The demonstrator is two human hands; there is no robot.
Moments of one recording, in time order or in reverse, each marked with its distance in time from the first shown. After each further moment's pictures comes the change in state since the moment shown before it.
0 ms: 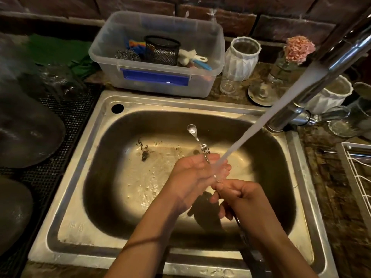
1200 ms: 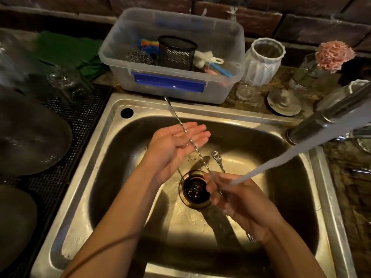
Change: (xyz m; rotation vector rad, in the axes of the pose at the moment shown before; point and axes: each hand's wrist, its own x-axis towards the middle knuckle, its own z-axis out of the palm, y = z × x) left_hand 0.031 0.087 -0.041 -0.185 0.079 0.151; right_hand 0.053 -0.020 0.017 0.613 -0.297 0.275
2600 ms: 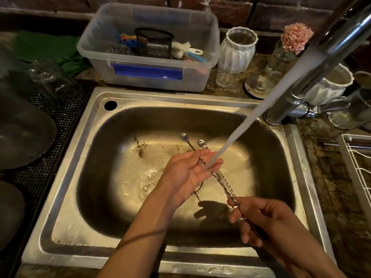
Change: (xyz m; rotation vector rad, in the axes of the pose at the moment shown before) left_hand -0.035 -0.088 0.018 -0.058 0.050 -0.193; right_hand -0.096 0.021 -0.038 -0.243 0.230 -0.055
